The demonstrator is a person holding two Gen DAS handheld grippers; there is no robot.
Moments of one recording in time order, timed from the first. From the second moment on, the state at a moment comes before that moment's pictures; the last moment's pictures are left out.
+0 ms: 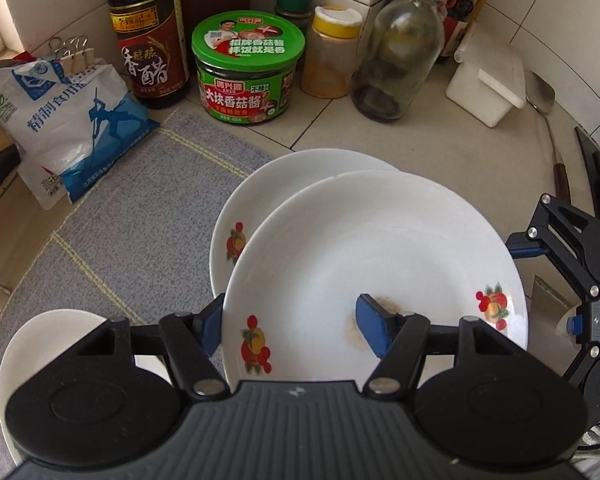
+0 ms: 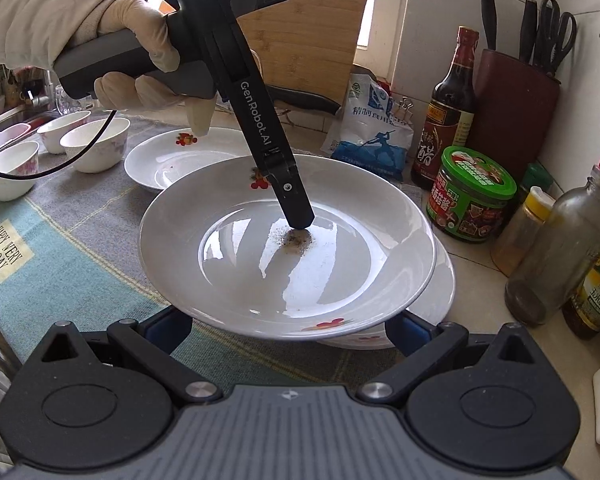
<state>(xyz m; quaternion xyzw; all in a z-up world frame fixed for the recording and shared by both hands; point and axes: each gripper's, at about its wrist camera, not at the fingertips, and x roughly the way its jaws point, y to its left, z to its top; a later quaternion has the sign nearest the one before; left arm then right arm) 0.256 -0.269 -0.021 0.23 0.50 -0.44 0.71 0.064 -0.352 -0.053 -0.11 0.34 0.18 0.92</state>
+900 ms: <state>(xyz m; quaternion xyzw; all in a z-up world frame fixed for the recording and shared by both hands) 0.279 -0.302 -0.048 0.23 0.51 -0.45 0.69 0.077 -0.377 -0.054 -0.07 0.37 0.14 0.92</state>
